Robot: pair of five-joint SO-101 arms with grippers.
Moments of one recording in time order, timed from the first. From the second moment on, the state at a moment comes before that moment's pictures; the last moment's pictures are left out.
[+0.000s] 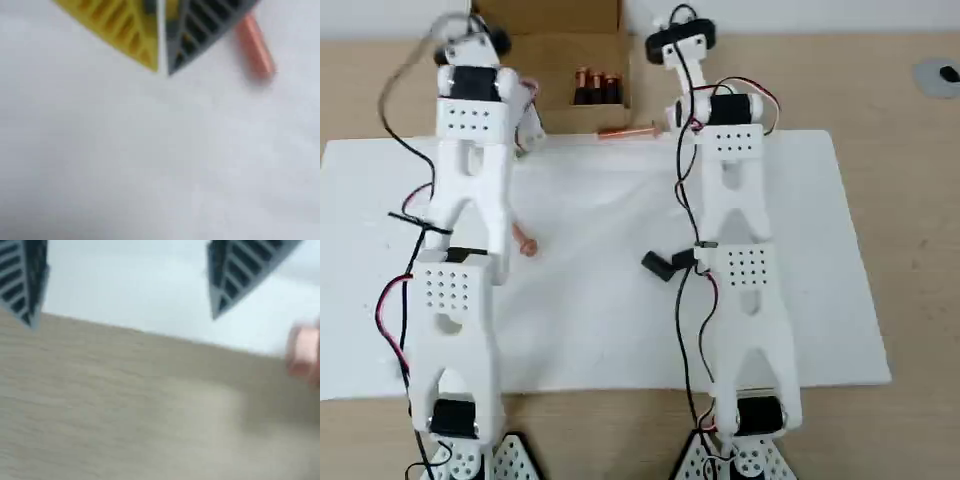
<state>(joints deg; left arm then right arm) 1.8 48.0 -63.2 100.2 14.5 -8.5 74.2 -92.3 82.9 7.0</state>
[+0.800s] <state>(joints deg) 9.8 22.9 -24.9 99.9 29.5 2.4 68.9 -92.3 91.7 17.4</state>
